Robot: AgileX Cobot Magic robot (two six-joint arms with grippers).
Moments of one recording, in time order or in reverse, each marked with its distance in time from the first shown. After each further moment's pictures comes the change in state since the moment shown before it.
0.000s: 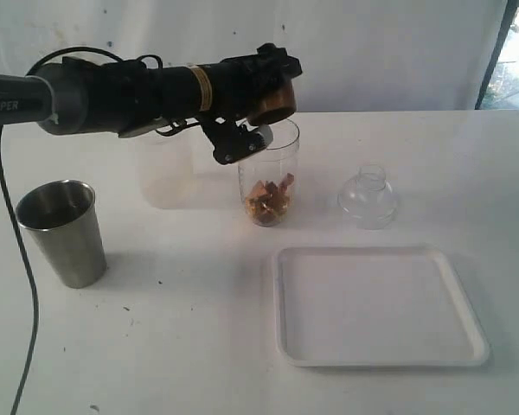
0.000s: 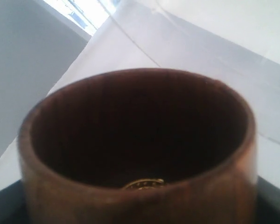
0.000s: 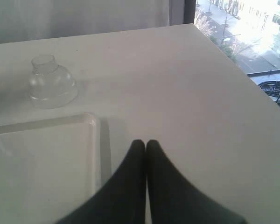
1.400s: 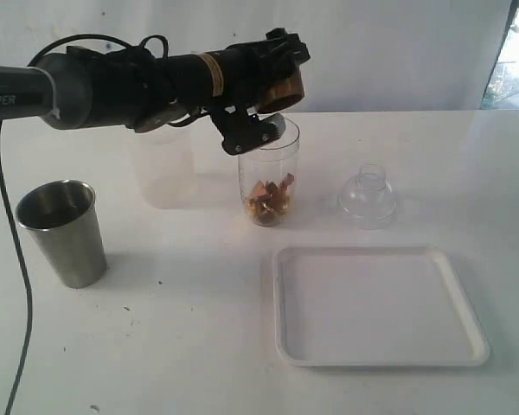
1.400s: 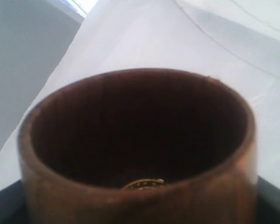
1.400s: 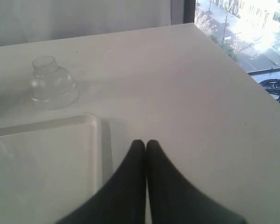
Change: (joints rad) left arm -0.049 -0.047 0.004 -0.230 0.091 0.229; right arm 0.000 0.000 0.000 0.000 0.000 0.015
